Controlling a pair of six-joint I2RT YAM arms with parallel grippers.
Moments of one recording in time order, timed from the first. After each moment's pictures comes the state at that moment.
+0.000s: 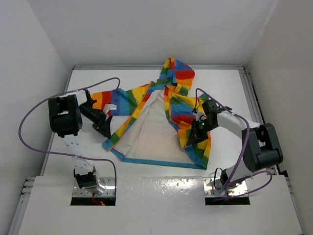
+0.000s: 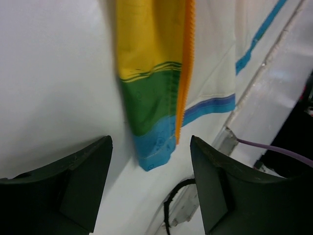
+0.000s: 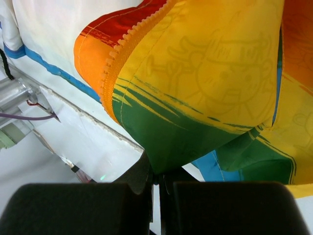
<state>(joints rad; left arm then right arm) 0.20 2.09 1.38 -1.29 0.62 1.00 0.23 1.54 0.80 -0.68 -0.59 0.26</state>
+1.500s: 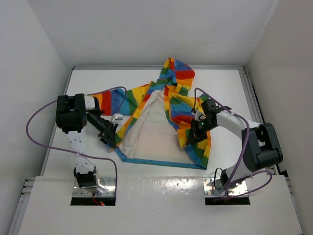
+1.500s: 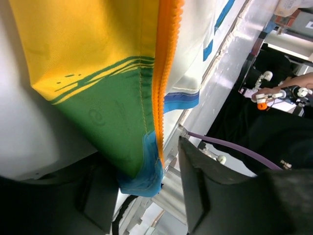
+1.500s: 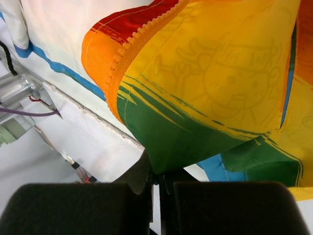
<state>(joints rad) 0.13 2.18 1.24 -1.34 0.67 0.91 0.24 1.55 0.81 -0.68 -0.61 0.26</state>
